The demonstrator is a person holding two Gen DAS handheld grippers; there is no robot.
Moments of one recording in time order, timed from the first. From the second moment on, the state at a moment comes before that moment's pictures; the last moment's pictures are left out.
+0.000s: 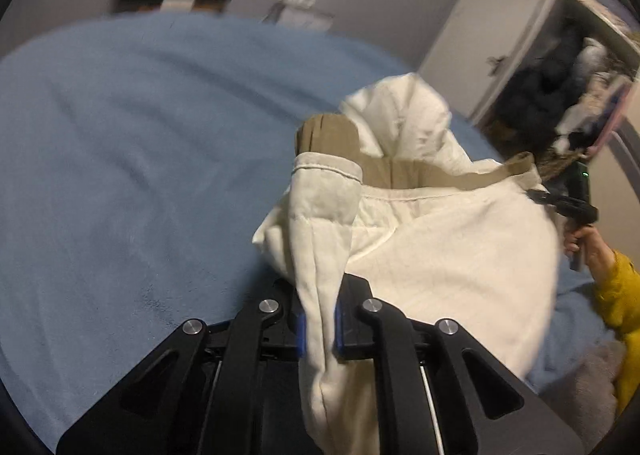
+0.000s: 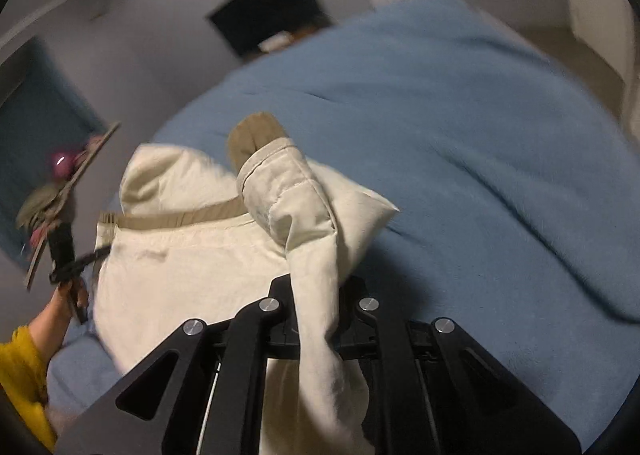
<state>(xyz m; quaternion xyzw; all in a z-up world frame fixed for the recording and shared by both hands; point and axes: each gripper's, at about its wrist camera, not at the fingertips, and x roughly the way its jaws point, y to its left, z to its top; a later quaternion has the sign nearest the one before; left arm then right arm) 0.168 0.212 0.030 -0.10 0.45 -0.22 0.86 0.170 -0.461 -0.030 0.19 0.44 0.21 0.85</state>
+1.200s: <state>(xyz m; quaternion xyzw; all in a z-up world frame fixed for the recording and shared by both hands) -0.020 0.017 0.093 -0.04 0.39 -0.14 0.91 -0.029 -0.327 0.031 0.05 0.37 0.09 0.92</state>
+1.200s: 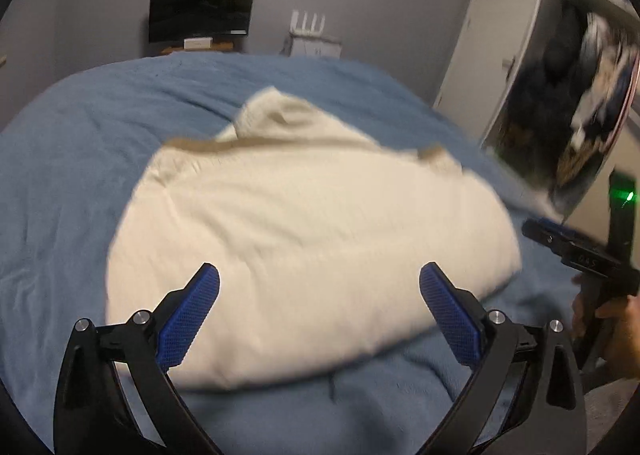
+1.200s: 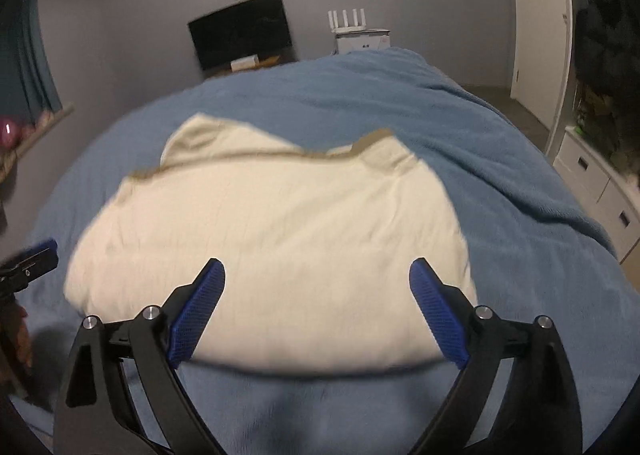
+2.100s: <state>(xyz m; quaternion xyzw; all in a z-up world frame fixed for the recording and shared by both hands) -0.057 -0.001 0.033 0.01 0.44 0.00 0.90 -0.067 -0.299 -0.041 -0.03 0.40 0.05 0.91</state>
